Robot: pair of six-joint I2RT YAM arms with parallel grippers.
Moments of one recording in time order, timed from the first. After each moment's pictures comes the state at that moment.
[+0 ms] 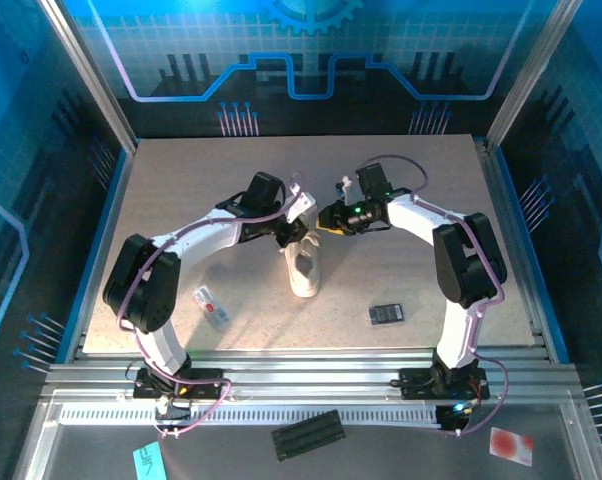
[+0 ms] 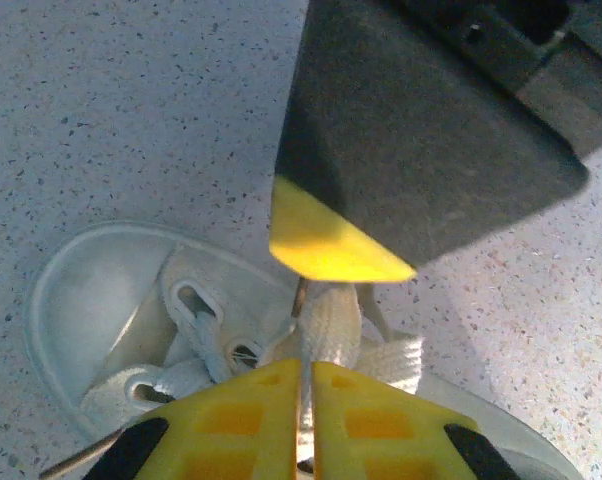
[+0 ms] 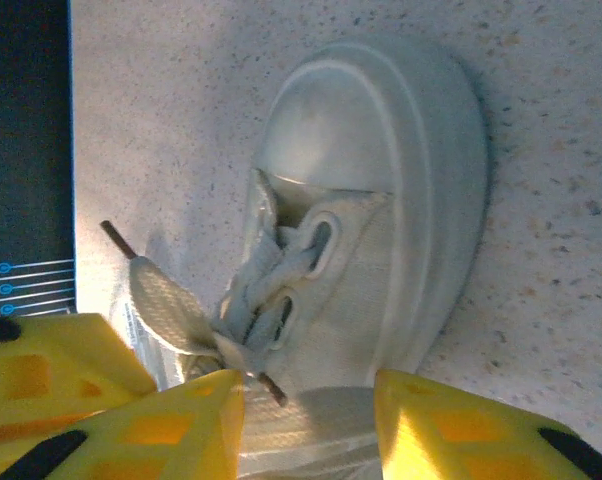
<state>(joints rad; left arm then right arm) -0.47 1.75 1.20 -0.32 0.41 0.29 0.36 1.92 1.30 -0.37 -0.70 0.48</state>
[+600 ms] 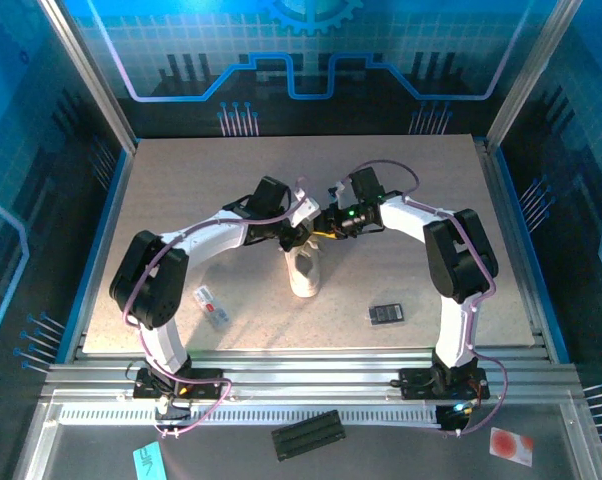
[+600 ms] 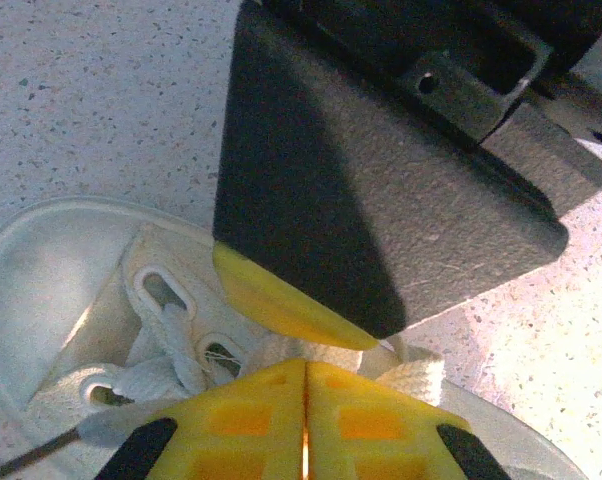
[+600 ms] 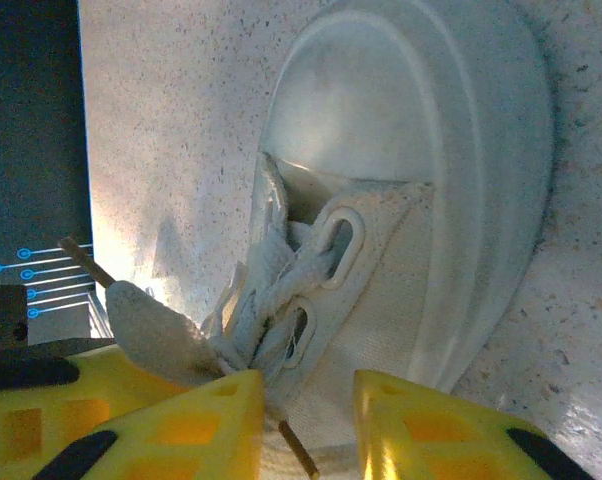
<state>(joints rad) -0.49 1.79 1.19 -0.32 0.39 0.27 0.38 1.98 1.31 -0.34 -0.75 0.51</state>
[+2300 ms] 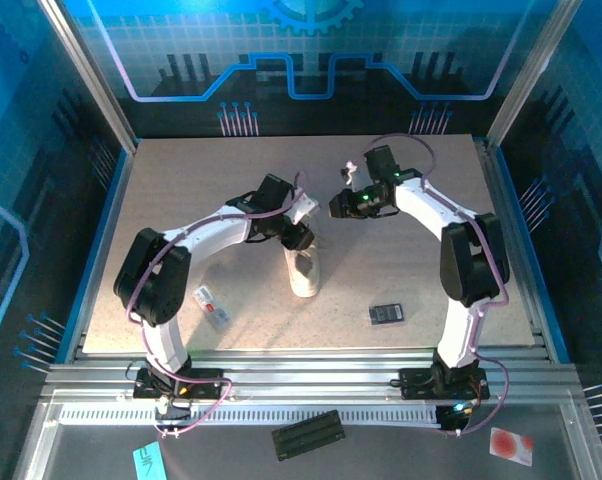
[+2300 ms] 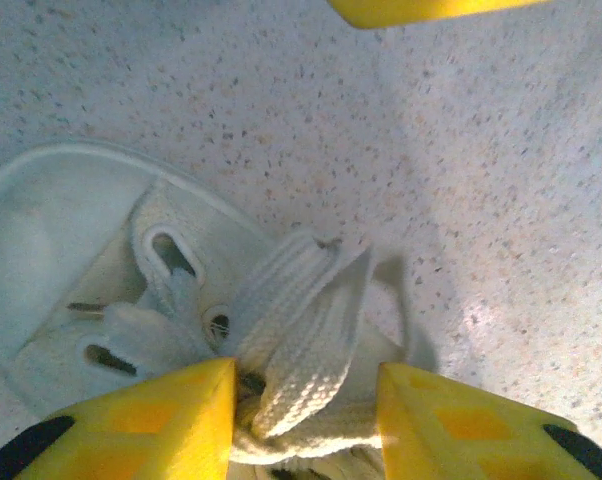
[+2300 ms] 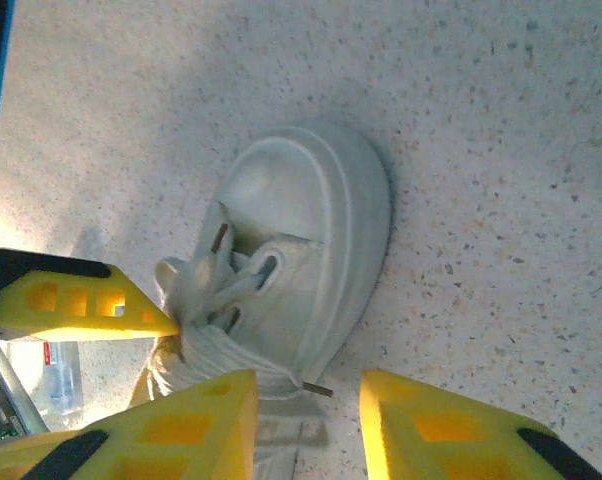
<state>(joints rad) -0.49 1.79 1.26 -0.42 0.35 0.14 0.31 1.89 1.46 -0.60 -0.57 0.20</state>
